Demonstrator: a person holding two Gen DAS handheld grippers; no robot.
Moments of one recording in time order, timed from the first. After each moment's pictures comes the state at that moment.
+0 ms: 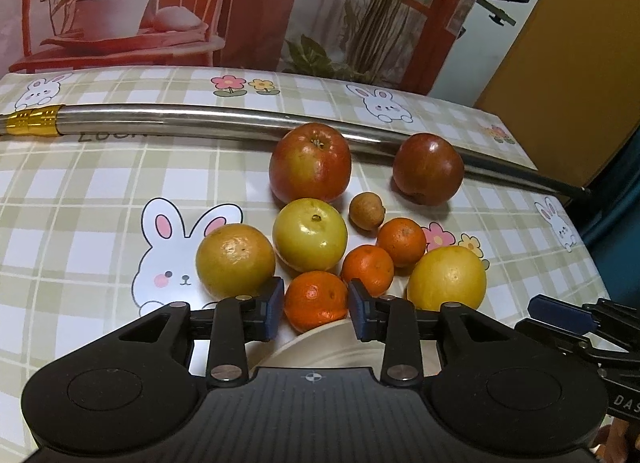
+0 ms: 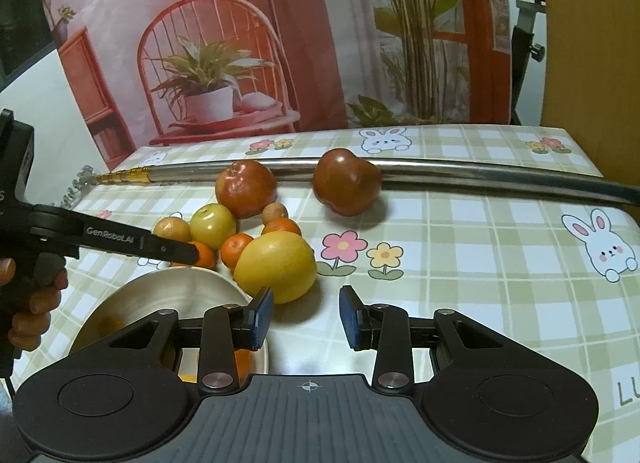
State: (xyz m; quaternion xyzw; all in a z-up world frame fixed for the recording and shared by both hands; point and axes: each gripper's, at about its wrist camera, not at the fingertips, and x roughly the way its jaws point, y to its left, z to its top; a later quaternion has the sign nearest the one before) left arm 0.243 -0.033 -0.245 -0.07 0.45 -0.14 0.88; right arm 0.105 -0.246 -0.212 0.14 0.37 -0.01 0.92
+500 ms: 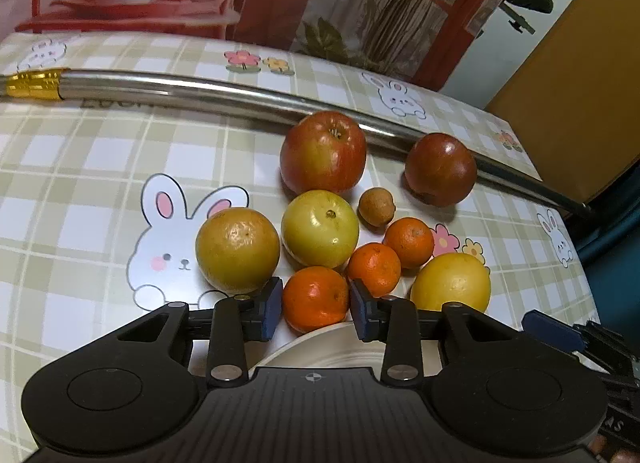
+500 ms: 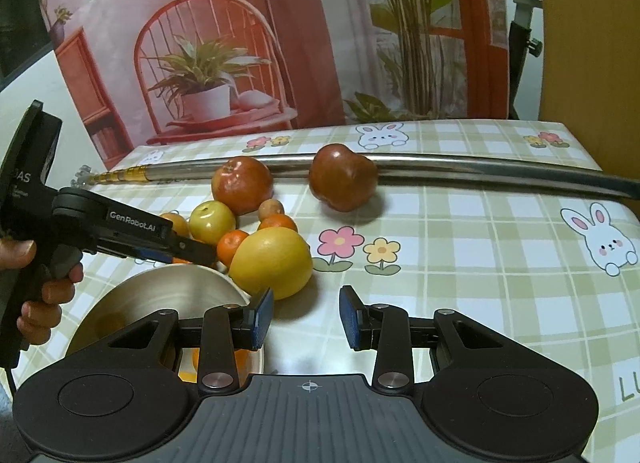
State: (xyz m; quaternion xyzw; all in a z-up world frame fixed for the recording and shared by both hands) left arm 0.250 -0.024 -0.250 -0.11 0.48 -0.14 0.86; right arm 0.104 -0.250 -0.216 0.15 0.37 -0.02 0.92
